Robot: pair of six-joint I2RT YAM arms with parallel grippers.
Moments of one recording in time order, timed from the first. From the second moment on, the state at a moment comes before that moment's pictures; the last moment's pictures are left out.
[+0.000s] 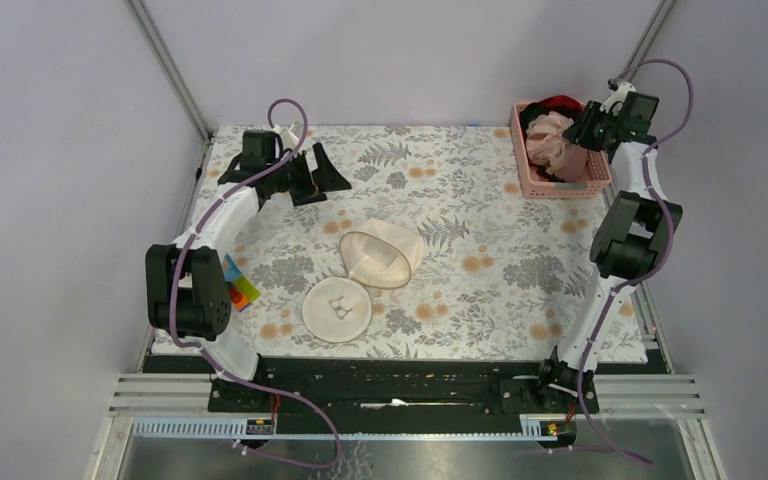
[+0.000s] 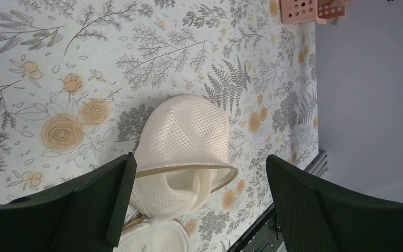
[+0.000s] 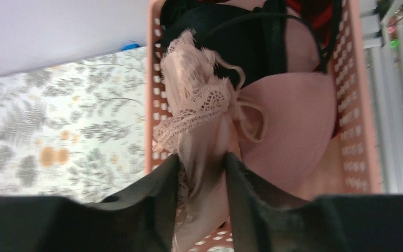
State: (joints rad) left arm -0.10 1.66 1.30 -0.34 0.68 -0.47; right arm -0.33 2.18 1.90 -0.30 -0.48 0.14
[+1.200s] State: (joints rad) left arm 0.01 1.17 0.75 -1.03 0.63 1.28; right arm 0.06 1.71 1.59 -0.53 -0.50 -0.18
